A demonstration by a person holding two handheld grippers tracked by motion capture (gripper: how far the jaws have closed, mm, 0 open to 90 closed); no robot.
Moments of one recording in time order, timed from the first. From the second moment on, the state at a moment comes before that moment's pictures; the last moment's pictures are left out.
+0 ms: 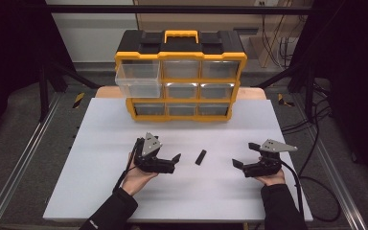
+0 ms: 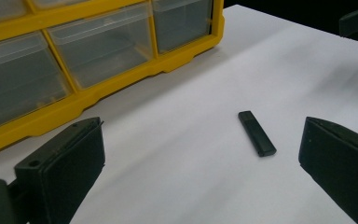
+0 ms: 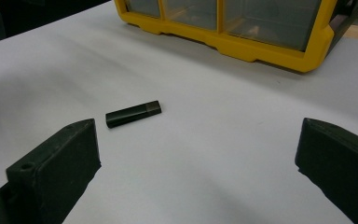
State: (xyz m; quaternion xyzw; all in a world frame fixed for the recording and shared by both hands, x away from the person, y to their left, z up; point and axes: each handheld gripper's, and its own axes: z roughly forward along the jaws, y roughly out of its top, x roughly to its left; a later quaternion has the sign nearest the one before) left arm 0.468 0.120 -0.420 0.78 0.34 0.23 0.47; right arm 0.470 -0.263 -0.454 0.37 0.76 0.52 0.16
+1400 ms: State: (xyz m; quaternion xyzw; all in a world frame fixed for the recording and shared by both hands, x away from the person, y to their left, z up) left arm 0.484 0.067 -0.438 0.81 0.33 0.19 0.45; right arm 0.470 -0.262 -0.454 0.37 0.76 0.52 0.16
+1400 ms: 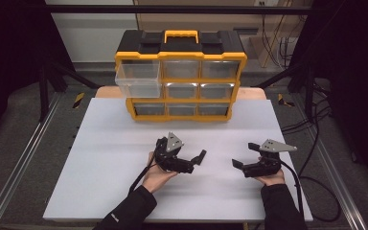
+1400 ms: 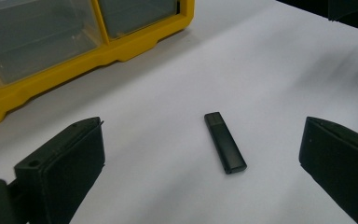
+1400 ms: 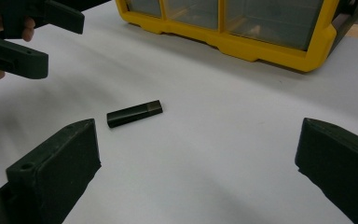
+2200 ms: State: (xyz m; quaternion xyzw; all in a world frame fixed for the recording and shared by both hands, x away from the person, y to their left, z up) left arm 0.499 0.048 -0.455 0.82 0.35 0.16 0.42; right arm 0.470 -0.262 -0.454 0.37 0.76 0.52 0.16
